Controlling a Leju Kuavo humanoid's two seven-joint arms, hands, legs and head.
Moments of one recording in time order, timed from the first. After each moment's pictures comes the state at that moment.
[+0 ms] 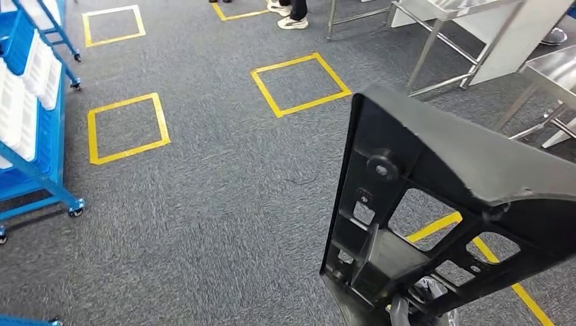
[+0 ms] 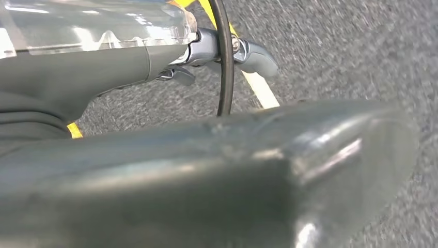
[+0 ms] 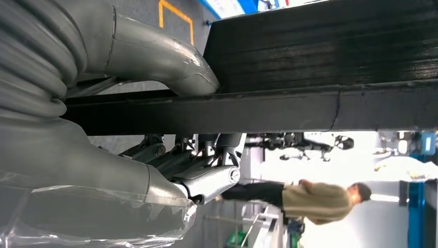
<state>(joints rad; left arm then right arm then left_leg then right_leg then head) -0.08 -0.21 1.22 -0.37 -1.28 0.03 -0.51 0.61 0.26 0.05 -2.17 0.07 0.12 -0.52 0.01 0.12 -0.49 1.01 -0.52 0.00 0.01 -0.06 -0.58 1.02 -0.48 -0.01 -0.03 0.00</state>
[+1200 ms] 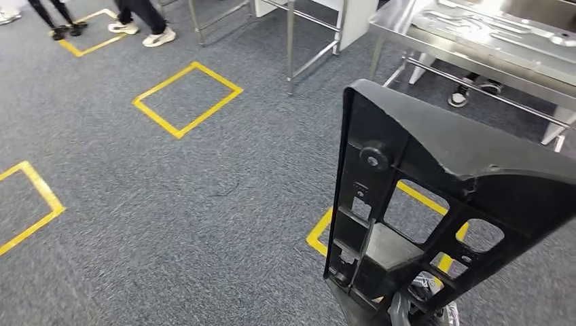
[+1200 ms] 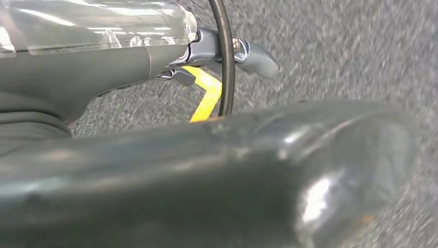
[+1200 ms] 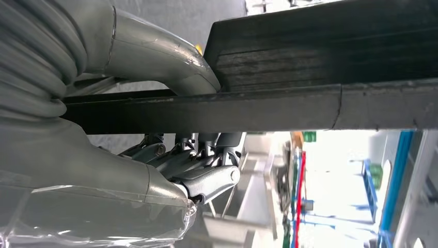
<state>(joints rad) -0.06 -0.22 1.21 -0.38 -1.27 0.02 -0.51 0.62 0.23 0.07 -2.18 0.07 0.07 -0.49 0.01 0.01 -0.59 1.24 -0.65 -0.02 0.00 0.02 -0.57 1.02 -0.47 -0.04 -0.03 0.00</state>
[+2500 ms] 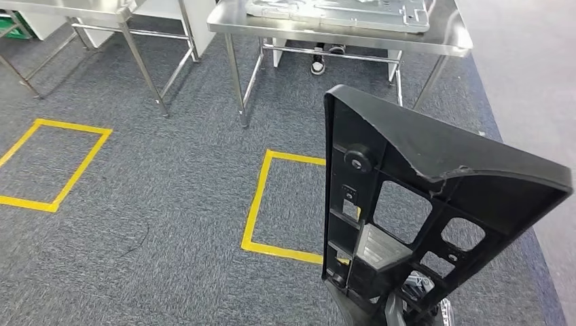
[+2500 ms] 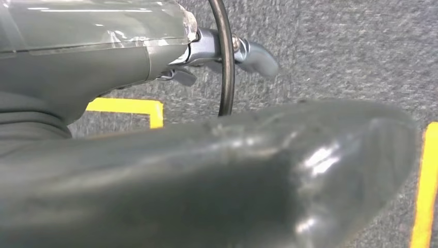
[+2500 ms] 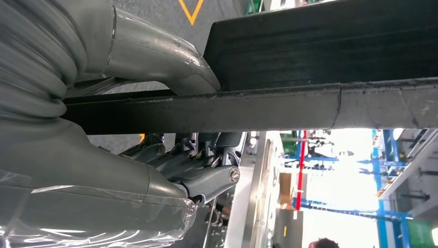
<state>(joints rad) -0.05 -0.22 1.21 -0.39 -1.28 0.02 -0.51 0.62 0.21 0.10 -2.18 0.09 0.05 -0.47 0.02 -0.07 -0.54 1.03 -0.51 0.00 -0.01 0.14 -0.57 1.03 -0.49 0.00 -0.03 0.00</state>
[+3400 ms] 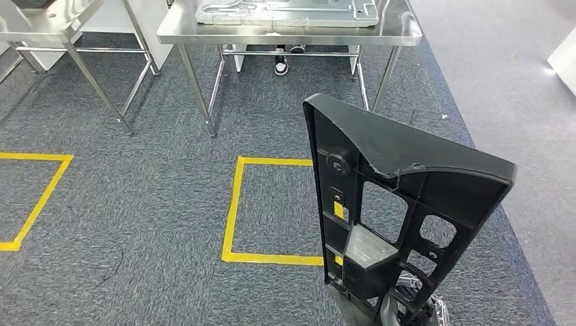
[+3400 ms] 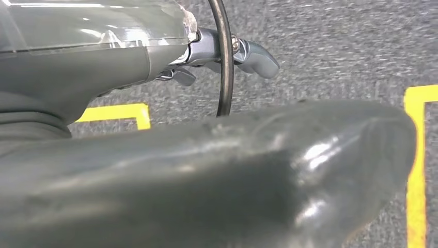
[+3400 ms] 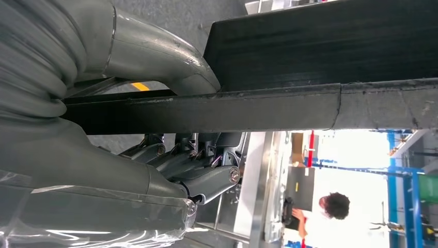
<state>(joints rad) -0.05 -0.22 1.21 -0.40 -1.27 0.01 -0.51 0.62 0.17 0.14 -2.18 0.13 -0.04 -0.45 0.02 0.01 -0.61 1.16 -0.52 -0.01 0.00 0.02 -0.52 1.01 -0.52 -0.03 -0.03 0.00</state>
